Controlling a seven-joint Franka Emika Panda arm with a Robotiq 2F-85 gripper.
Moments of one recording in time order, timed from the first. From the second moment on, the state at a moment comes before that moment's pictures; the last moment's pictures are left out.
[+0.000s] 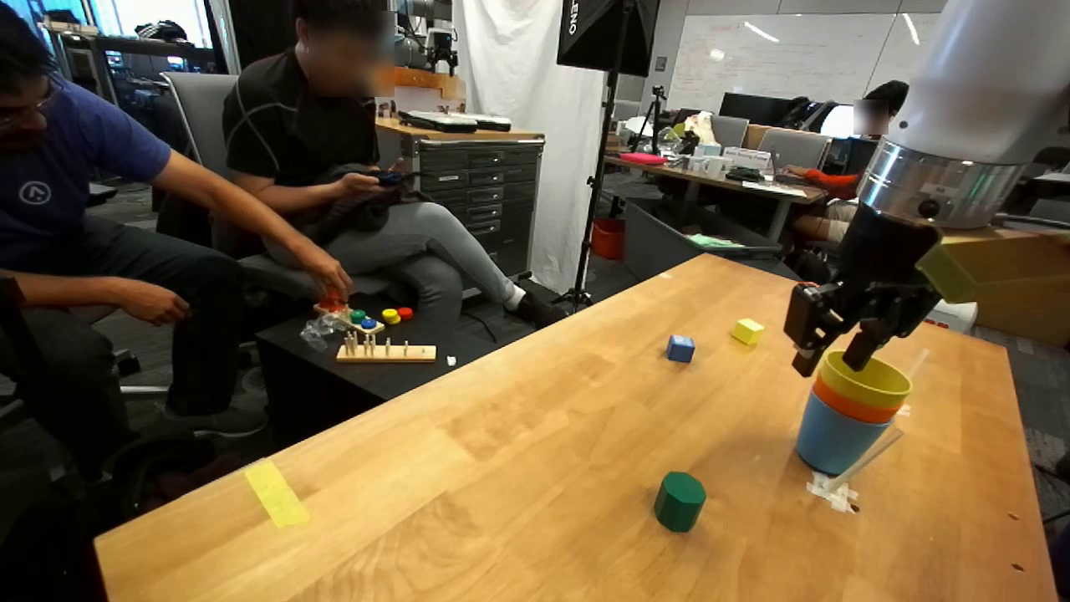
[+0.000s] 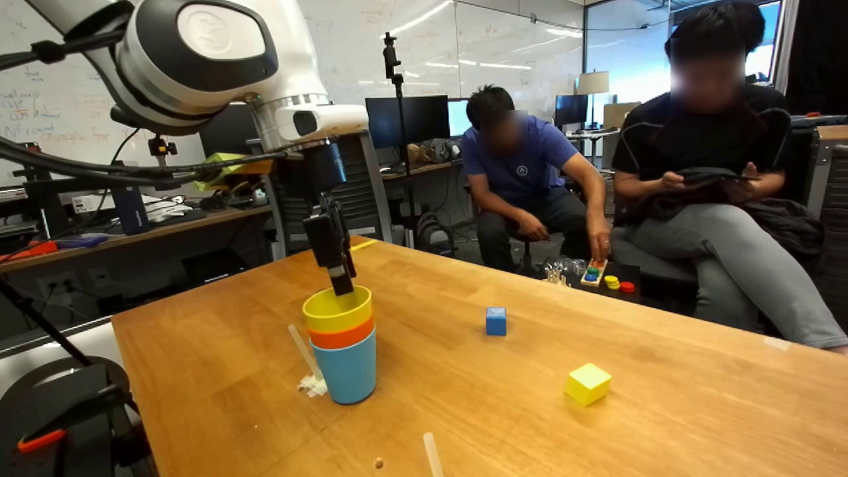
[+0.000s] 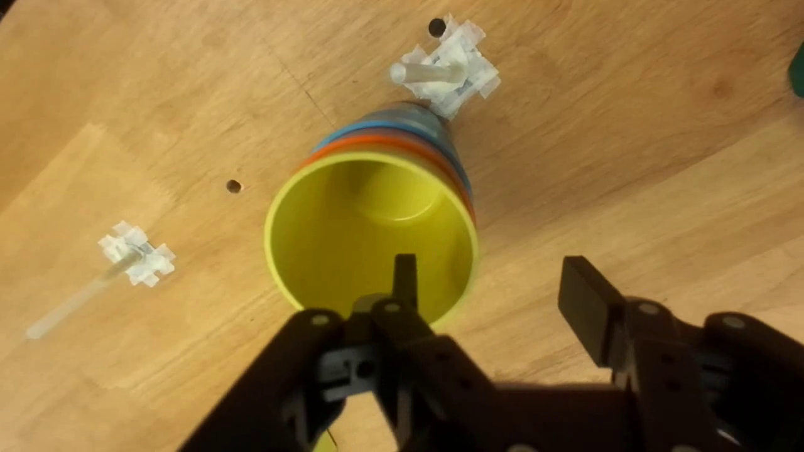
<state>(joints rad) -0.02 0.00 -0.07 -2.51 -0.33 2.58 0.73</state>
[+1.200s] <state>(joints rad) -0.01 -0.37 -0.06 -2.51 -0.10 2.22 0.26</state>
